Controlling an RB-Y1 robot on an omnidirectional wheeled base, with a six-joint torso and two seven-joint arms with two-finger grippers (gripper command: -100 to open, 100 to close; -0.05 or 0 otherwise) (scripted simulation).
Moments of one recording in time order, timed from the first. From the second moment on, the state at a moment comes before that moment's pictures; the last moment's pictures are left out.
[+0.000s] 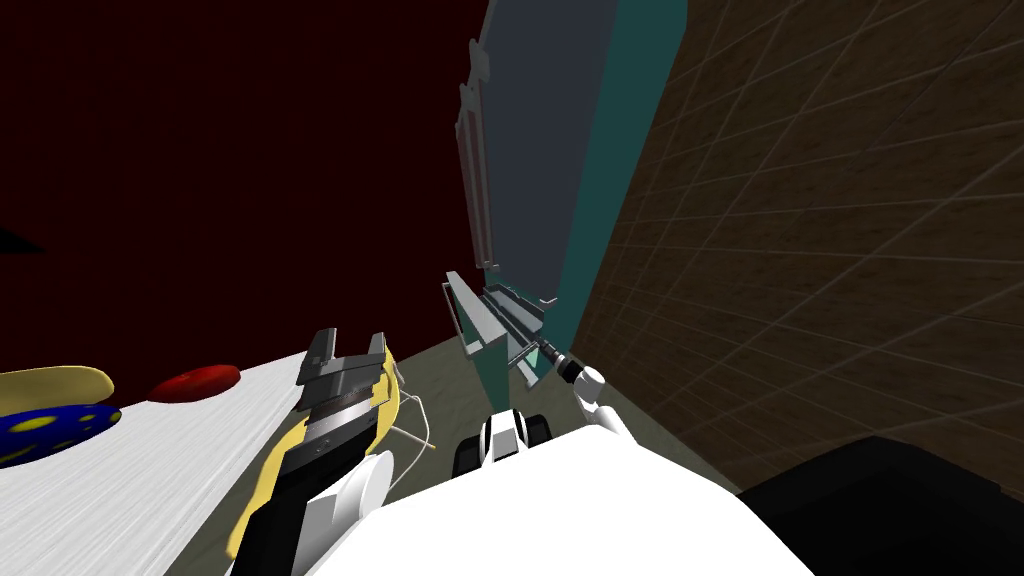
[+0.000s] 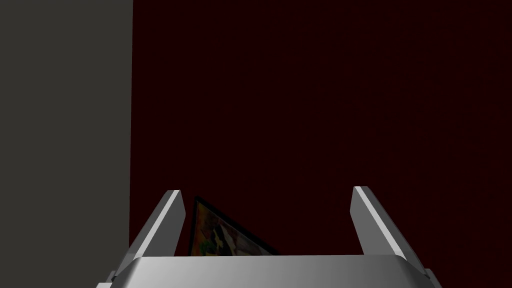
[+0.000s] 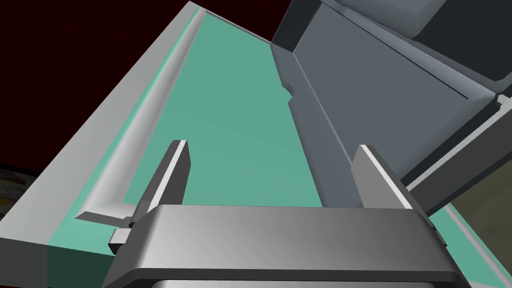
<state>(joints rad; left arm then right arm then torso) 0.53 -0.03 0.06 -2.32 0.10 -0.40 0.07 0.11 -0.15 -0.18 -1.36 -2.01 0.69 -0.78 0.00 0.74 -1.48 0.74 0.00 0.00</state>
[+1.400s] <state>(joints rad) 0.53 -0.03 0.06 -2.32 0.10 -0.40 0.07 0.04 -0.01 -0.15 -1.41 -1.98 0.63 -0.84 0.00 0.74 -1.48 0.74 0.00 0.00</state>
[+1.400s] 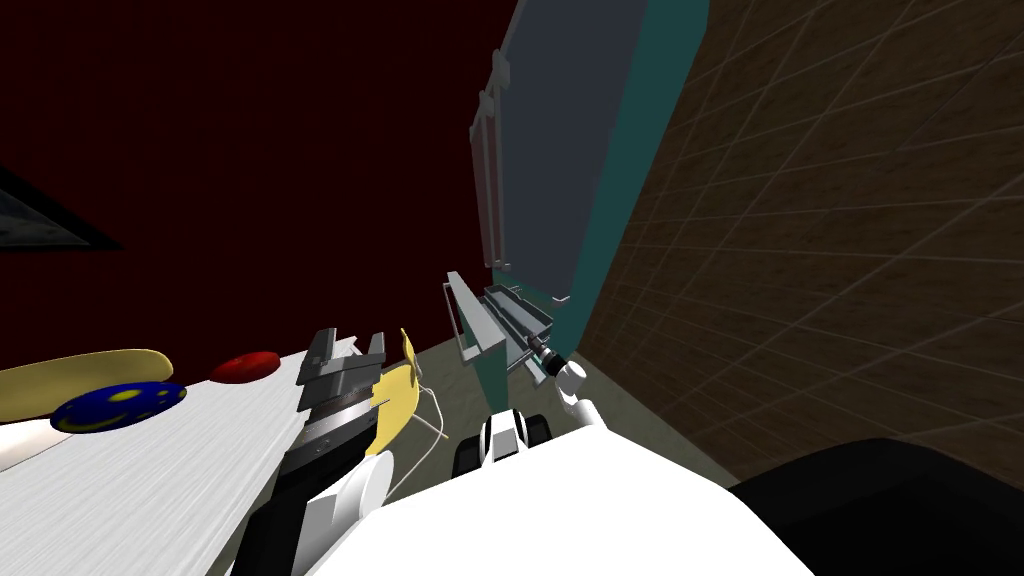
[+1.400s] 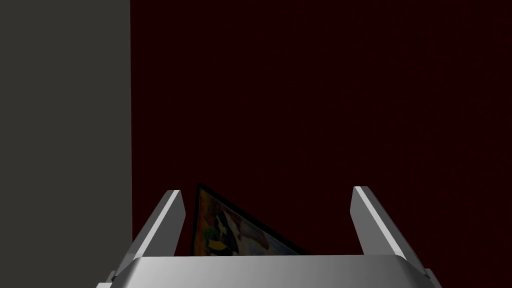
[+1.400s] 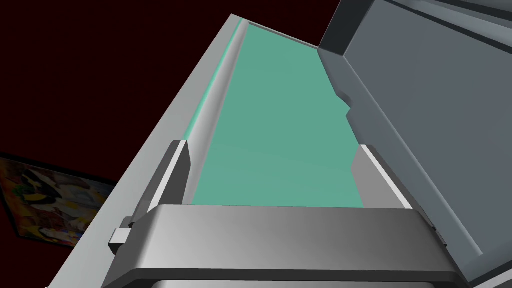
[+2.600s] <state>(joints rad) 0.53 -0.03 0.06 -2.32 0.10 -0.40 0.07 -0.05 -0.14 -0.09 -1.48 -1.89 0.44 -1.10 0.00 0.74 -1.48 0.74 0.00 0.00</state>
